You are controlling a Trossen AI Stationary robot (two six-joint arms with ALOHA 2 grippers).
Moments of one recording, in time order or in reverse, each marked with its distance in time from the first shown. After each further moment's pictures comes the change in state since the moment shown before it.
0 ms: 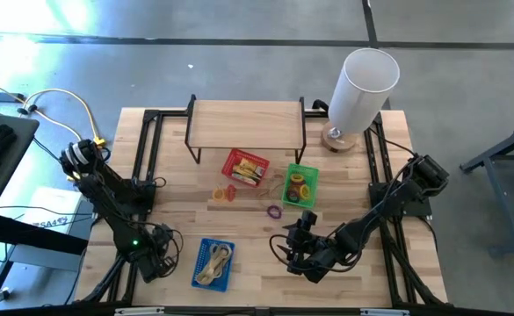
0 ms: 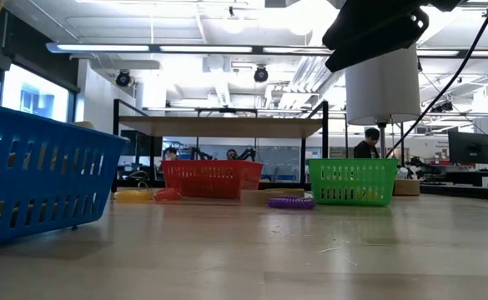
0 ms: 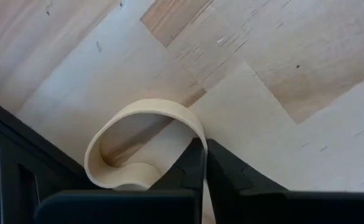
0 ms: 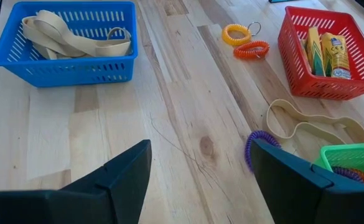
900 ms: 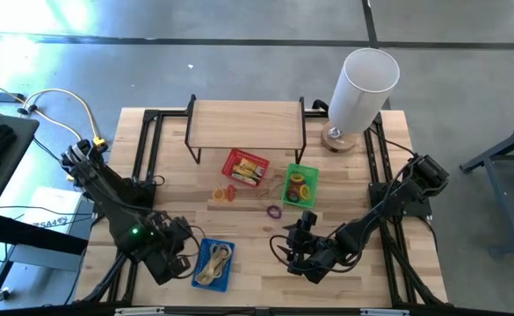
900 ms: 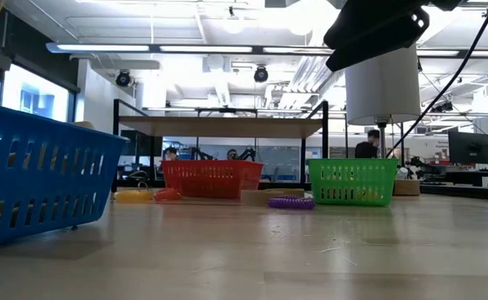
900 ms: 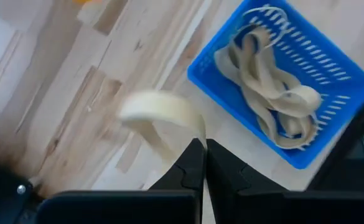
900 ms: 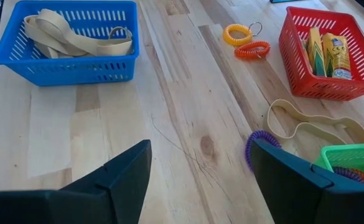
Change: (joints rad) left arm 0.184 -0.011 0.592 -0.504 -0.328 0.477; right arm 0.002 0.000 0.000 0.000 -0.001 -0.004
